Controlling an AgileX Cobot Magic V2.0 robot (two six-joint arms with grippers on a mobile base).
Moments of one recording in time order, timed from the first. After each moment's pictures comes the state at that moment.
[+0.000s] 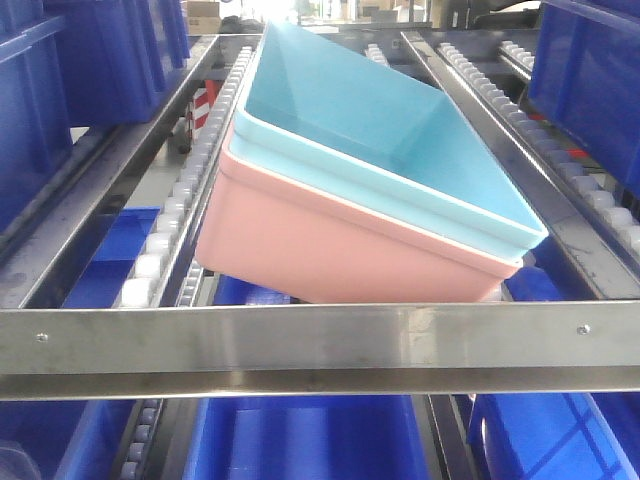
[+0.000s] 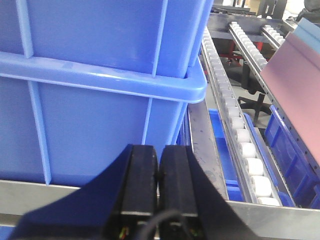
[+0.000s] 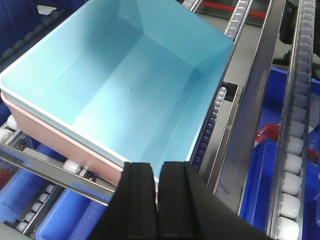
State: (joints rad) left arm -0.02 -0.01 0.03 -0.05 0.06 -0.03; right arm 0.52 0.65 -0.49 -0.37 0.18 0.38
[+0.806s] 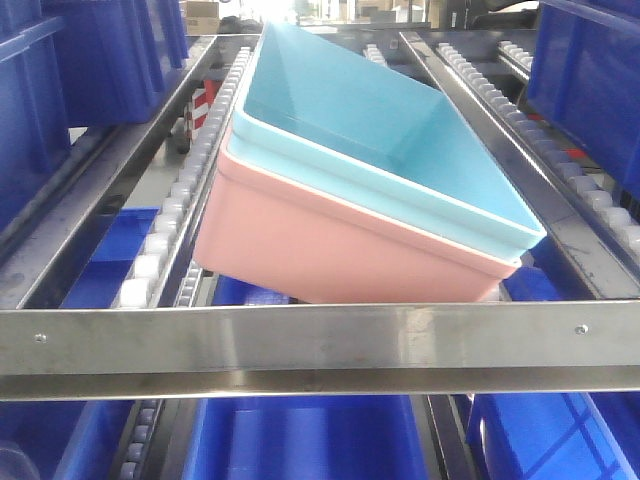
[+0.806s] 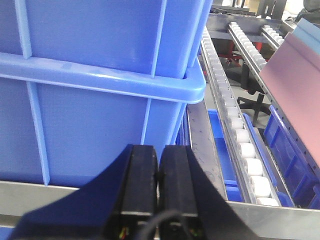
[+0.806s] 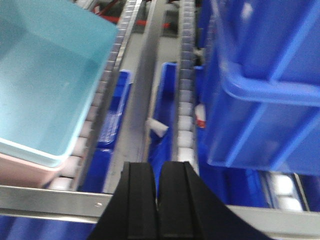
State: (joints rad) left arm -0.02 -0.01 0.03 -0.05 0.06 -0.03; right arm 0.04 0.30 -0.19 0.00 0.10 -0.03
